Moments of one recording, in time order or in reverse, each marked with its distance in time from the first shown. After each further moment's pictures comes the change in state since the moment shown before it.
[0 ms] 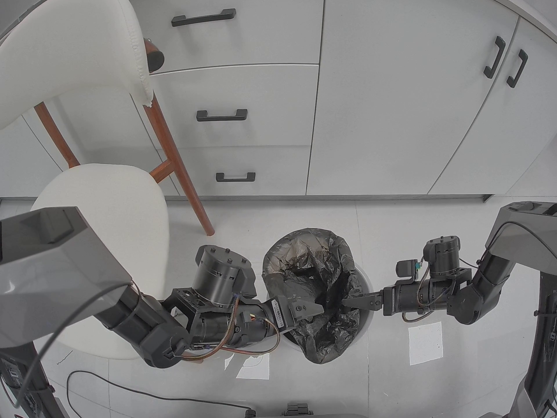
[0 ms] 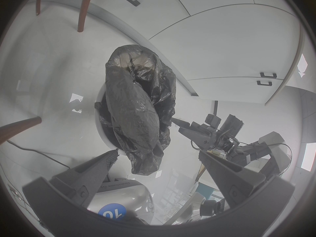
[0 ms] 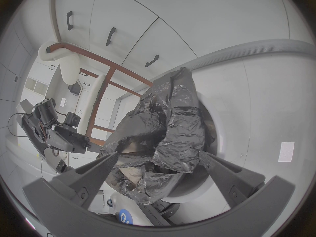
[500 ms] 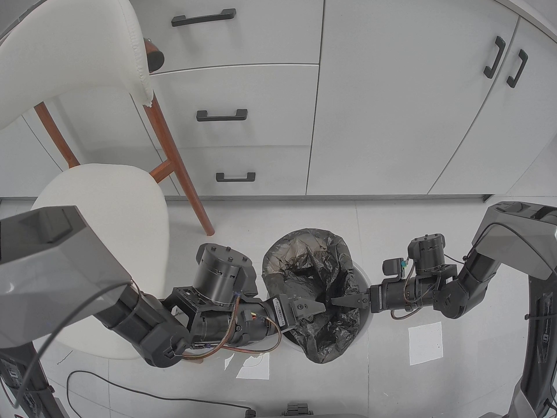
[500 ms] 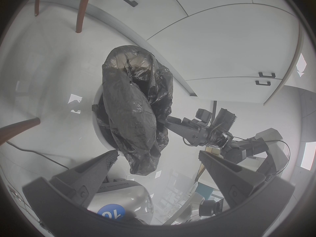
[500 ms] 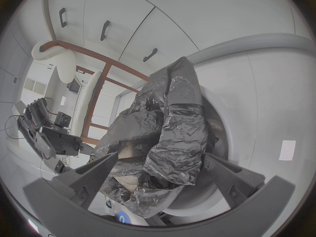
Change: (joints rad) left arm -0.003 -0.002 -0.008 0.000 -0.002 0.000; right arm 0.028 0.066 -0.134 0.100 0.000 -0.001
